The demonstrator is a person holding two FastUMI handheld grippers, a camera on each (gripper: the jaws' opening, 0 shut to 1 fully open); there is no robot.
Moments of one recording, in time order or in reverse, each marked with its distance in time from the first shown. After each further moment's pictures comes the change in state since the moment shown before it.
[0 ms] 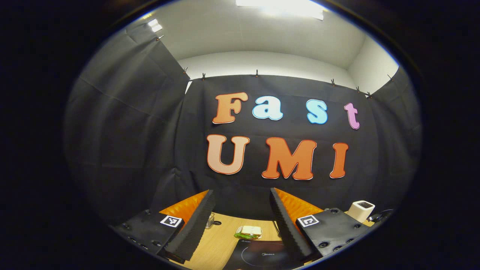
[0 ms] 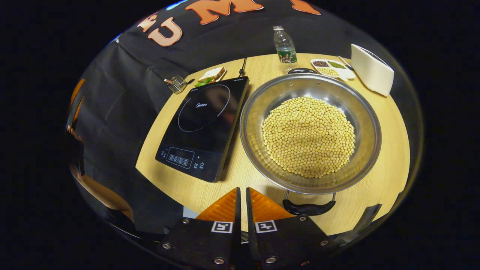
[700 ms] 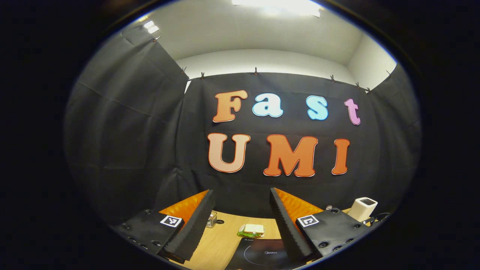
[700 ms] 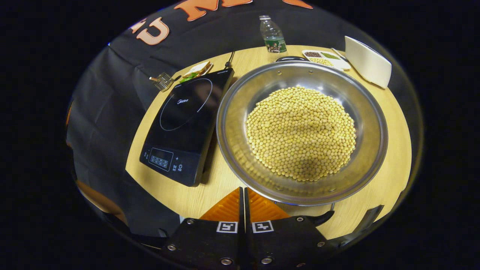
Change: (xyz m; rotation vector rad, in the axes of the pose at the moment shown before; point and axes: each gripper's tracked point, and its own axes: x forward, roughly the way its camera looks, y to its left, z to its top) left arm -0.001 0.000 -0.001 0.022 0.018 0.013; right arm 0.030 -0.029 -0.005 0.026 0.013 -0.043
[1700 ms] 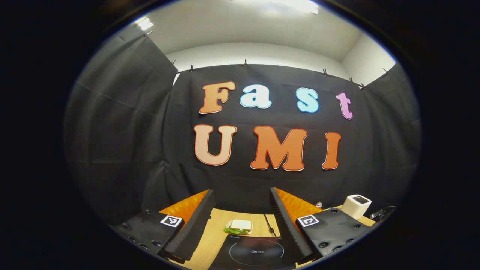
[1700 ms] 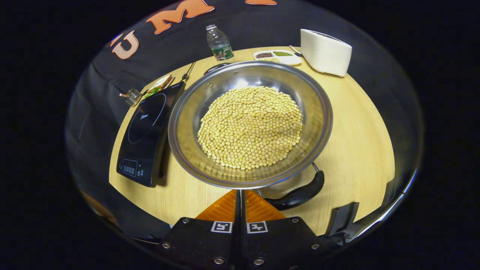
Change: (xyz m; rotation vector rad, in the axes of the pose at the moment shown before) left arm 0.021 -0.054 -0.026 -0.006 0.071 -0.070; right arm -0.033 -0.117 -0.002 0.134 -0.047 -0.208
